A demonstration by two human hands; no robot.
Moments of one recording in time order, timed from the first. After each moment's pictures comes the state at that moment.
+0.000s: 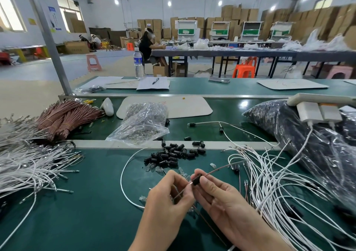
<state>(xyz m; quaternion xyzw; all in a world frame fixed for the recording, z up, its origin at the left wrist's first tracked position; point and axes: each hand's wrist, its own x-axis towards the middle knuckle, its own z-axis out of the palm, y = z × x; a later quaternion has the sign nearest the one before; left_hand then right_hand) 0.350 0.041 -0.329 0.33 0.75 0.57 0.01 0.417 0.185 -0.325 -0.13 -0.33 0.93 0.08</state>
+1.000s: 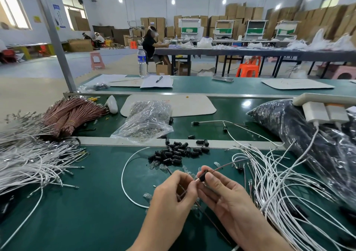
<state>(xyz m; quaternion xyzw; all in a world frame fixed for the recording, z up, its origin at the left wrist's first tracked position) 0.345 0.042 -0.335 0.35 0.75 0.57 0.01 0.417 0.180 -0.321 -0.15 -0.37 0.91 0.12</state>
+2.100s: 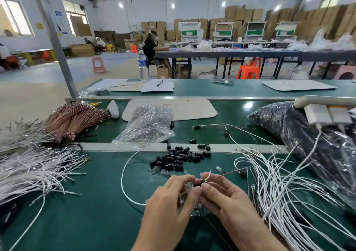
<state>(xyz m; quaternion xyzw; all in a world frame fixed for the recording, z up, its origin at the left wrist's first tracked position) 0.342 0.034 -0.331 0.37 0.81 0.44 -0.08 0.415 0.178 -0.324 -0.14 -0.47 0.86 0.15</state>
